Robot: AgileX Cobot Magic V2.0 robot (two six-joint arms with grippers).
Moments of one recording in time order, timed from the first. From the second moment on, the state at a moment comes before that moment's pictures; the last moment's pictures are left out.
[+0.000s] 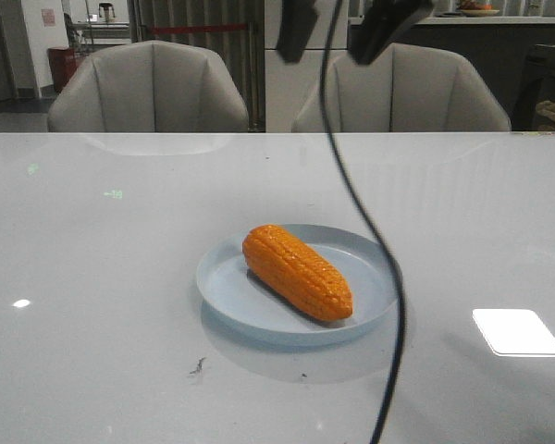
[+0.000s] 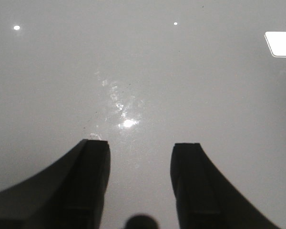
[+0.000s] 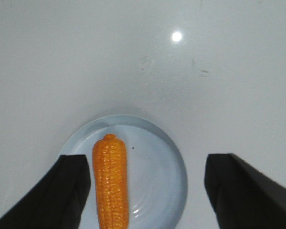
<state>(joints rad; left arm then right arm) -0.06 1.05 -0.58 -0.07 0.19 0.10 0.42 1.76 -1.71 0.10 0.93 -0.03</state>
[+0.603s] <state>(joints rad) -0.06 1.05 -0.58 -0.07 0.23 0.10 -0.01 1.02 -1.01 0.10 0.74 -0.03</state>
